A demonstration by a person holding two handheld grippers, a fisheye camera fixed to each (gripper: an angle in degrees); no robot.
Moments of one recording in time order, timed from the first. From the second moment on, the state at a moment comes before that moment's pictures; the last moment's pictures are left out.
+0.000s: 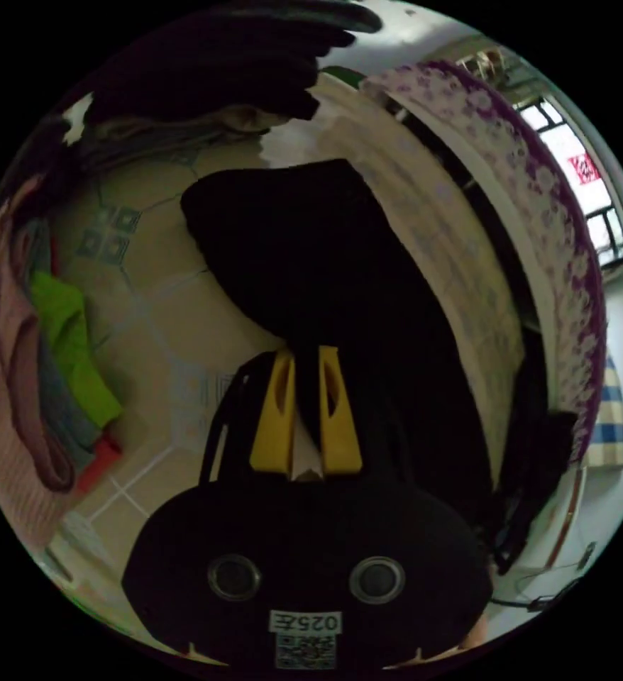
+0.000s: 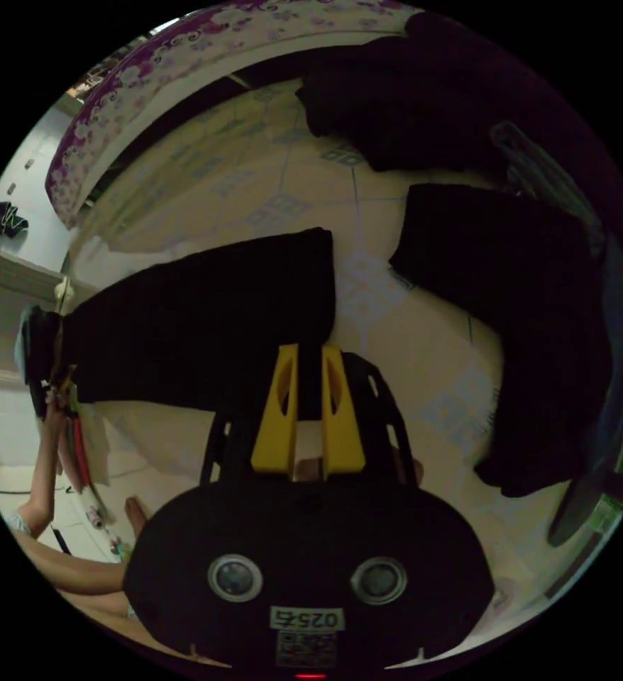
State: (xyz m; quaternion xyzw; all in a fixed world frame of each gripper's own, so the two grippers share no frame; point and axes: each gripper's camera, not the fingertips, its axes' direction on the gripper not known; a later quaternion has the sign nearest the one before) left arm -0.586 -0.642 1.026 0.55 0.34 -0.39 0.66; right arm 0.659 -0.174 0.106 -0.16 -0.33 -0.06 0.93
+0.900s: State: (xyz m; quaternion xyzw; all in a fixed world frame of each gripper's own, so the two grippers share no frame) left arm -0.171 -0.754 0.807 0.47 -0.18 0.34 0.79; right arm 0.554 -0.202 0.027 -0.07 -0.32 -0.48 0.81
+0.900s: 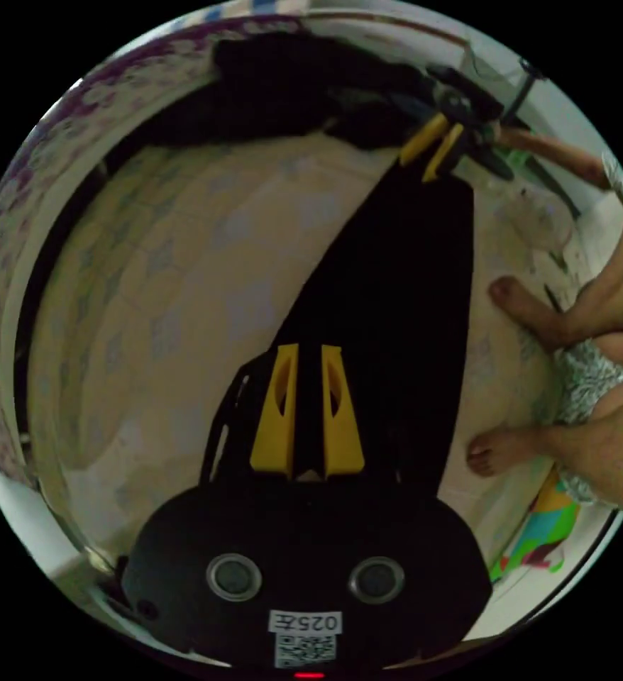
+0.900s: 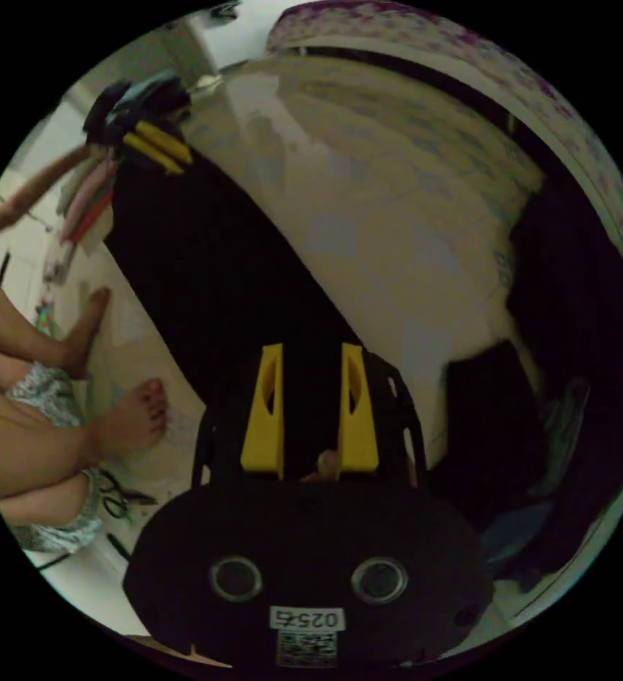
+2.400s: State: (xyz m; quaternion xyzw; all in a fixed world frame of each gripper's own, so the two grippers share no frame) left arm 0.153 -0.971 0.685 0.34 -0.06 0.58 0.74; right arm 0.785 -0.055 0.154 -0.17 -0.45 0.20 0.85
